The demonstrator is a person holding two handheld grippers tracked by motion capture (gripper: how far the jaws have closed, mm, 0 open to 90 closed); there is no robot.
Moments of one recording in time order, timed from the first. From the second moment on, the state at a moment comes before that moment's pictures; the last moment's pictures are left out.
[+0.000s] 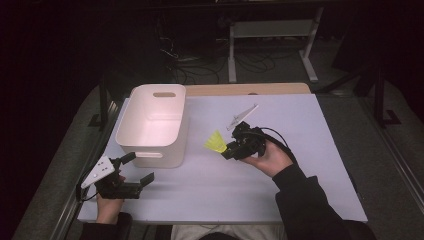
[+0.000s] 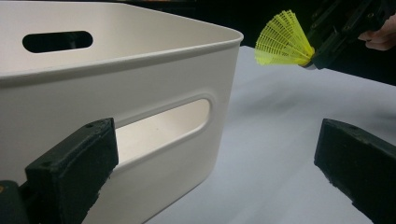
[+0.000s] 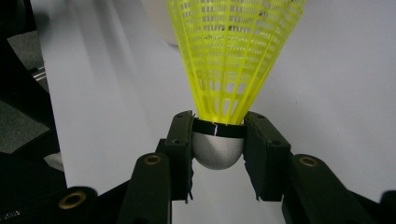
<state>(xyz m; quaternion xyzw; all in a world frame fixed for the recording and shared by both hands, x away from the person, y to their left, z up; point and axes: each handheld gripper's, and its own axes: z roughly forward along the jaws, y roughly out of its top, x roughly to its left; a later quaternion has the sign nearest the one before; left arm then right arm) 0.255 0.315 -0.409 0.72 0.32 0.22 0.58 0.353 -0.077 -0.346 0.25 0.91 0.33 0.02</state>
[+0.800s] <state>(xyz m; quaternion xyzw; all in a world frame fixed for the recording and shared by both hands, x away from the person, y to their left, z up) 0.255 0.315 -0.409 0.72 0.32 0.22 0.58 0.362 -0.059 -0.316 0.22 0.91 0.34 0.03</state>
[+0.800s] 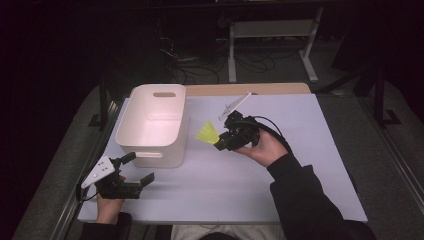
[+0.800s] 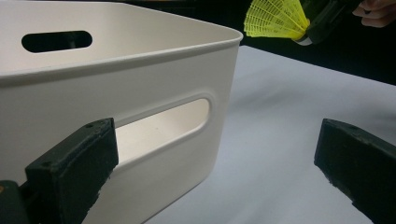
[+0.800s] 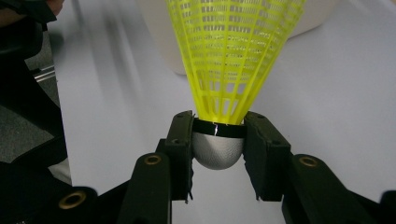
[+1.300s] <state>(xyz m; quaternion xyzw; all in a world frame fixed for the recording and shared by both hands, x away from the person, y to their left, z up) 0.255 0.315 -0.409 0.72 0.32 0.22 0.58 0.368 -0.043 -0.303 0.21 0.92 0.34 0.03</state>
